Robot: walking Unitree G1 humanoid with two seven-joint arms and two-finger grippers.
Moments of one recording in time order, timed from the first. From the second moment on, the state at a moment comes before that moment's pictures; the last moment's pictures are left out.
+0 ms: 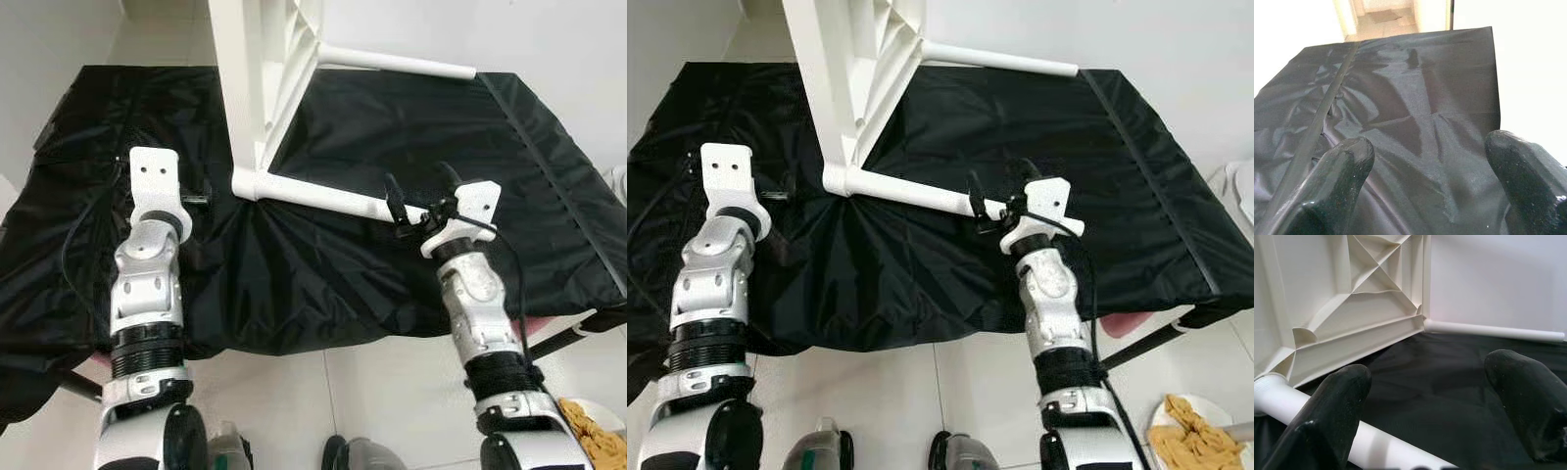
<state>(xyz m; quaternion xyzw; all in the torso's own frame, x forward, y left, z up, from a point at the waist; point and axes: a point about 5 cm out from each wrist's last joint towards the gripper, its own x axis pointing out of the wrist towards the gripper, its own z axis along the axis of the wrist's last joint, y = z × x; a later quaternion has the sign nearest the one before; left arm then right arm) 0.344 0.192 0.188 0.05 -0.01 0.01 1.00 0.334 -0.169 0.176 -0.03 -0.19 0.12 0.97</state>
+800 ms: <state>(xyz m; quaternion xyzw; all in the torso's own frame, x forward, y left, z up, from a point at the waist) 0.333 0.184 0.195 0.04 -0.04 -0.02 1.00 0.335 -0.167 0.180 -0.03 -0.14 0.11 0.98</state>
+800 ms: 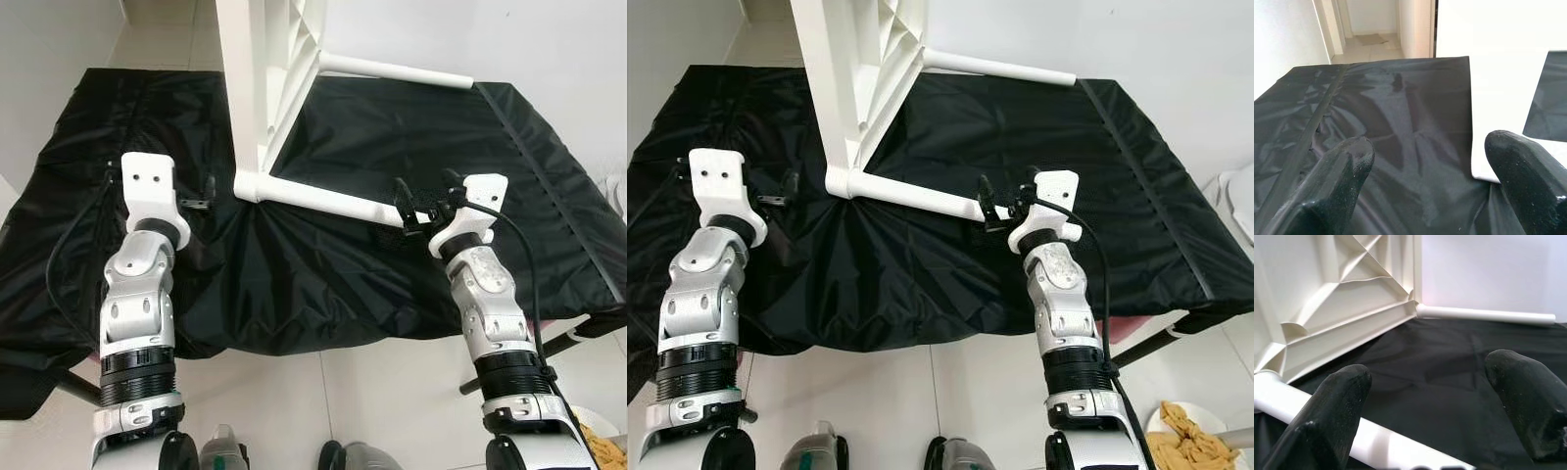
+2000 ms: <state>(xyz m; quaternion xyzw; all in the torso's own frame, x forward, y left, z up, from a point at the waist) 0.380 0.151 0.245 0.07 -0.08 -0.11 0.99 0.336 -0.174 0.201 -0.06 -0.17 0.09 0.98</state>
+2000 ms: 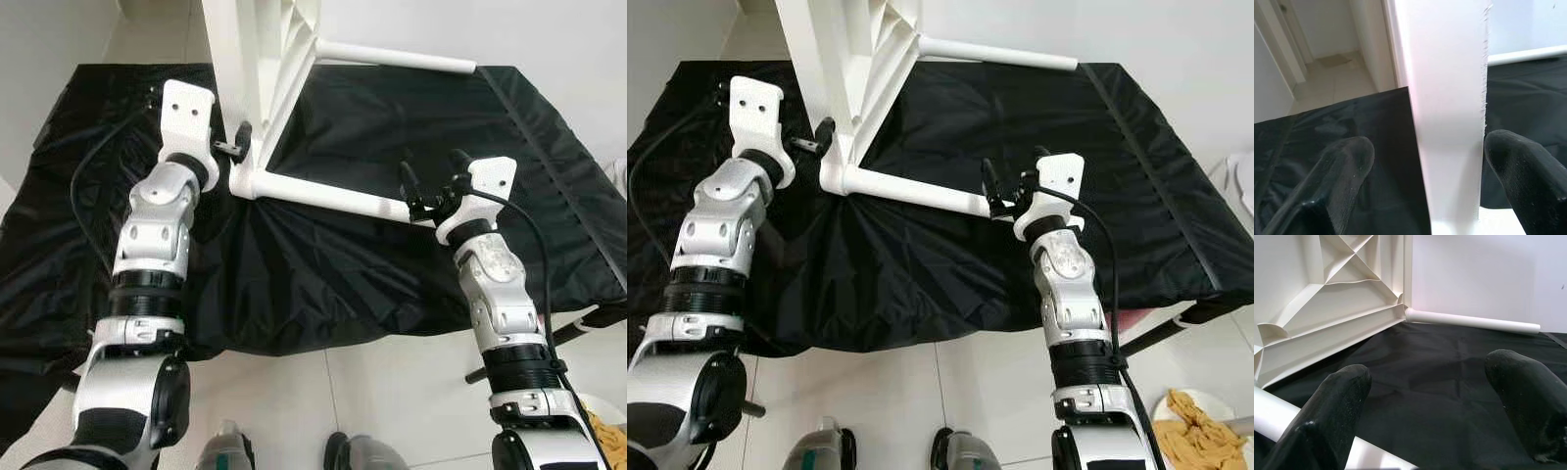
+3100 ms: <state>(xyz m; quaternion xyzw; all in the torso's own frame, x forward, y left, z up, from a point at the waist) 0.406 0.133 0.255 0.05 -0.06 -0.03 1.00 0.327 -0.181 0.201 -0.08 -0.17 0.06 0.98</state>
